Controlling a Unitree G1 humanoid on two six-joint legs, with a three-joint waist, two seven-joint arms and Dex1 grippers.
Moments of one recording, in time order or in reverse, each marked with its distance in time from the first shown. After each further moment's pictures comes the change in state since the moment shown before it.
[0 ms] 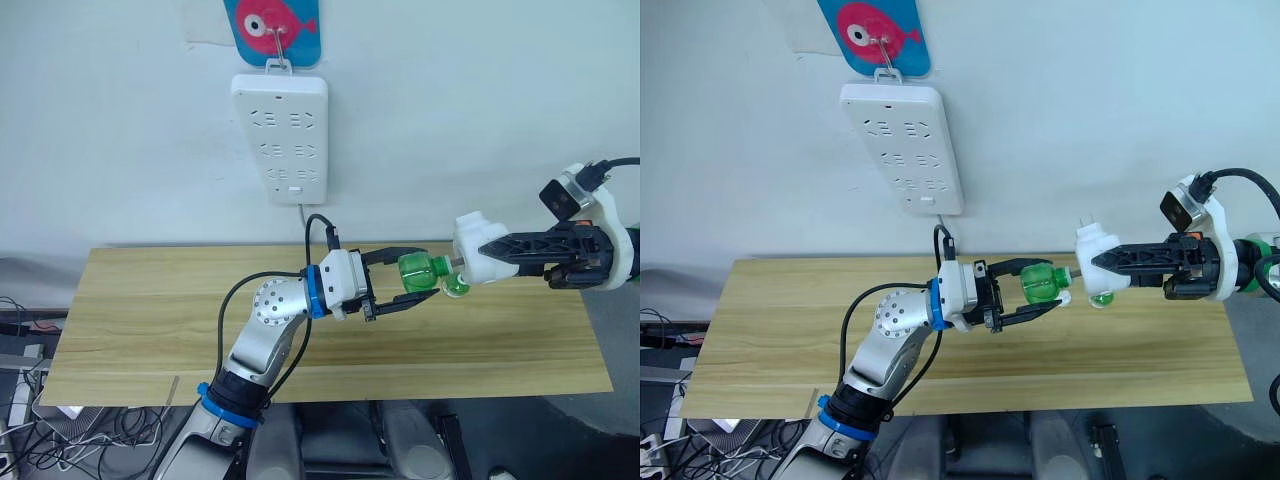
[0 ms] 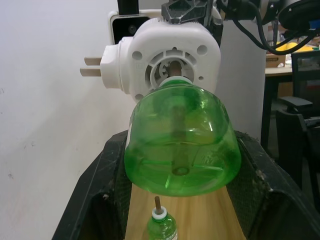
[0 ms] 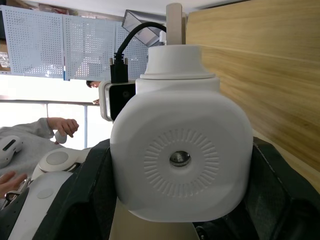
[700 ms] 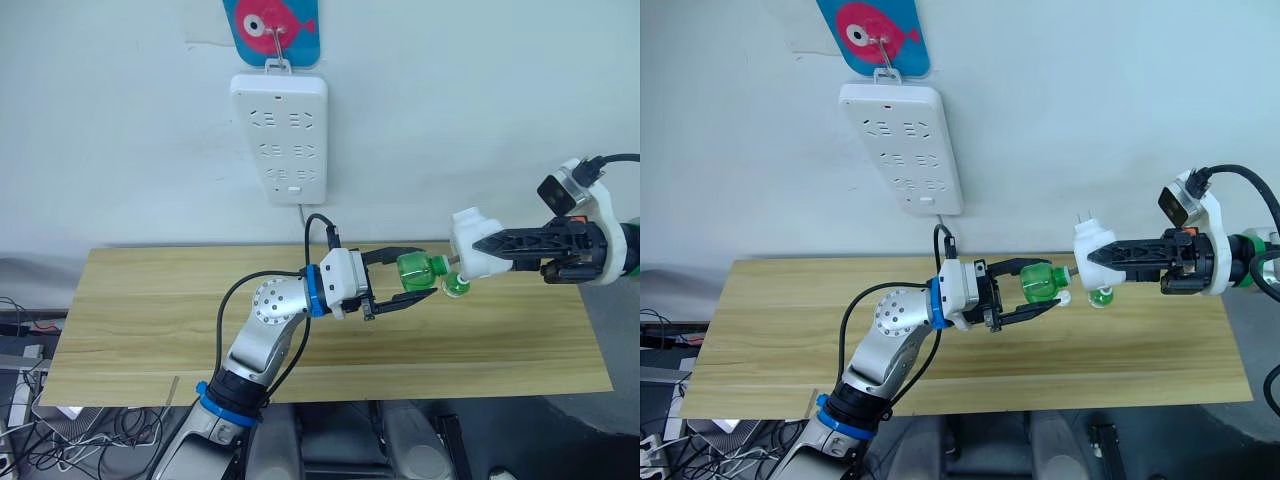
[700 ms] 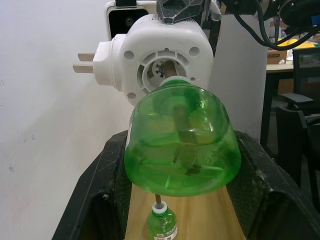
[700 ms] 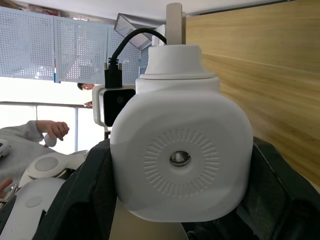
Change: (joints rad) left arm -0.004 0.007 0.000 0.000 -0.001 0.018 0.000; right arm -0.023 0.022 -0.011 0.016 0.000 0.002 -0.061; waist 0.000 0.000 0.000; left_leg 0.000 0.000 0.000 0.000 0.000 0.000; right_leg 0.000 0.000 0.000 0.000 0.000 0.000
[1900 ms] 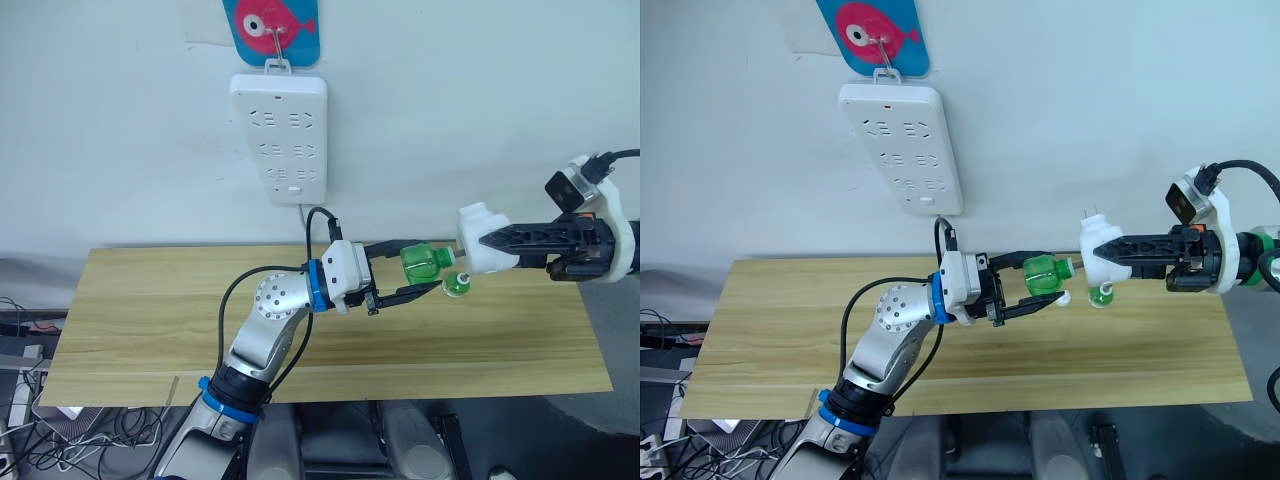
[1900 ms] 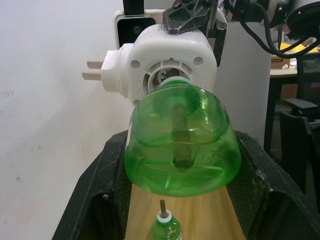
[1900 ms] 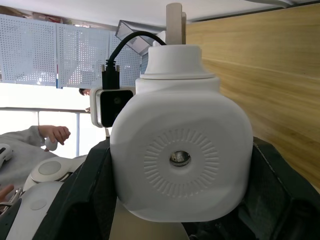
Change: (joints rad) left arm -0.023 -0.008 0.007 -0.017 -0.010 0.033 0.025; right arm 0.002 -0.015 -0.013 0.026 0.009 0.023 0.015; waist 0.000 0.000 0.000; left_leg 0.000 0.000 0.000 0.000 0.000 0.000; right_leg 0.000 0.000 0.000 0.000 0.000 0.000
